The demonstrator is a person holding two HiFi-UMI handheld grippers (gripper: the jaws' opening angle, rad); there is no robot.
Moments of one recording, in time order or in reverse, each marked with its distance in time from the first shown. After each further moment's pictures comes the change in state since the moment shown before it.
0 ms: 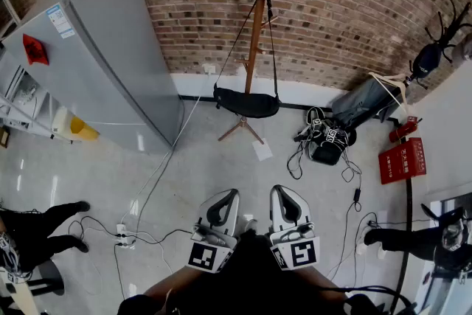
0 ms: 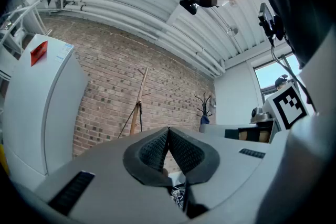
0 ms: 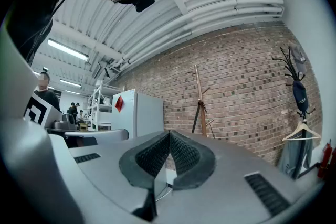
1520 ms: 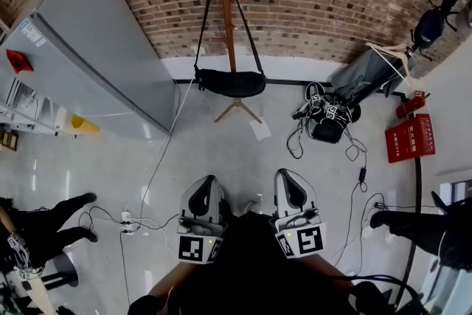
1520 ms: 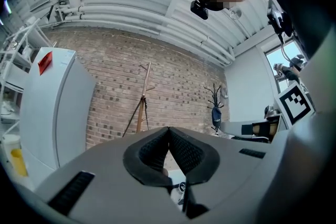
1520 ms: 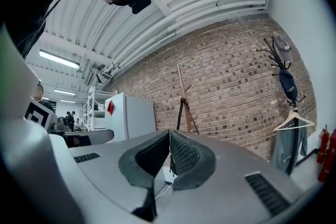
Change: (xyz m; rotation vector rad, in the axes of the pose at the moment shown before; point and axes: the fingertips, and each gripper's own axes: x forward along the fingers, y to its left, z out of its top) left arm 0.037 -0.034 -0.009 0.037 -0.009 0.178; right arm -0.043 -0.101 -0.015 0.100 -0.007 -0.035
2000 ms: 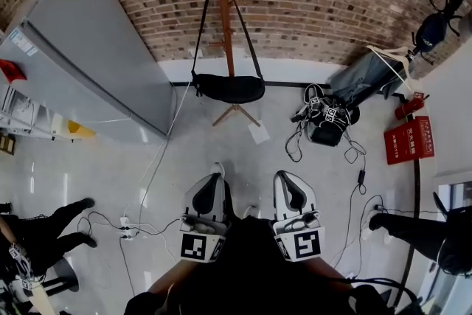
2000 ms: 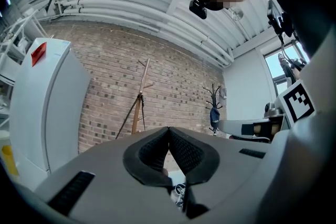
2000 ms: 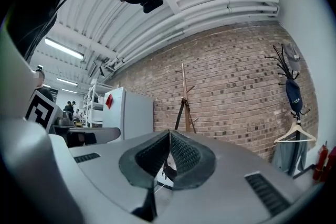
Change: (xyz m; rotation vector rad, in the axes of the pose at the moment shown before) left arm 0.042 0.011 -0.014 -0.021 0.000 -0.048; right arm 0.034 -0.006 -0.002 -0.098 -0.001 -0.003
